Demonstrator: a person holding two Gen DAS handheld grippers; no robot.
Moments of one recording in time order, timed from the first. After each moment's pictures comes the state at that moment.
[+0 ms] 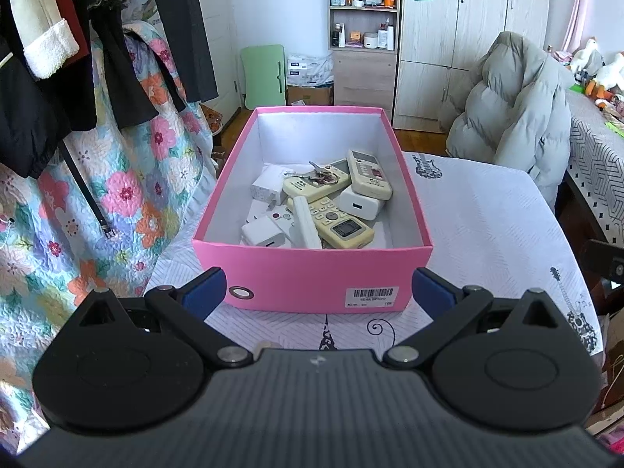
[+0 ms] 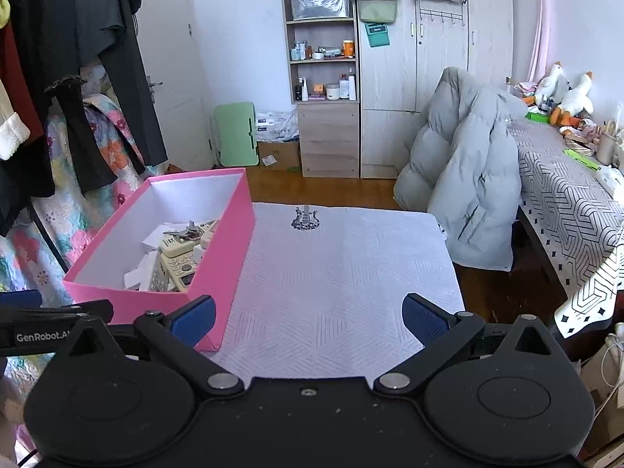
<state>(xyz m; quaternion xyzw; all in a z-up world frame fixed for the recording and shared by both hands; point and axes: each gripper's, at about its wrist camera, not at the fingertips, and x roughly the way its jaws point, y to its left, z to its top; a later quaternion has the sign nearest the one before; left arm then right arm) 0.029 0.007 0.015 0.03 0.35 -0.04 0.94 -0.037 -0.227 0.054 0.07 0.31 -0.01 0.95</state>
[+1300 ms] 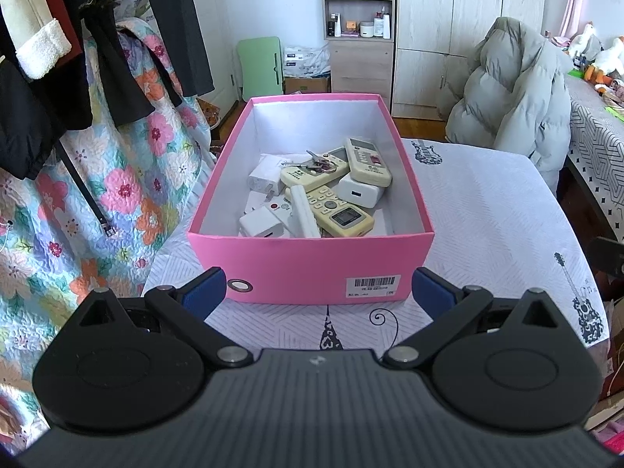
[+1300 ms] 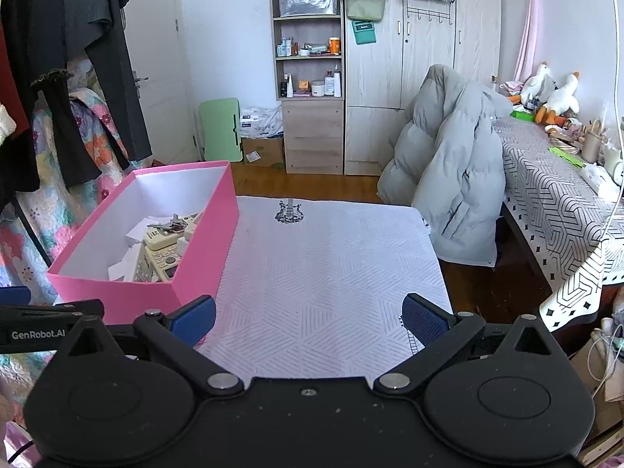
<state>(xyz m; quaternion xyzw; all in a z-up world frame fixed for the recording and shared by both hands) 0.032 0.004 0.009 0.04 0.36 -0.04 0.93 -0.039 -0.226 0.050 0.07 0.32 -0.04 0.94</state>
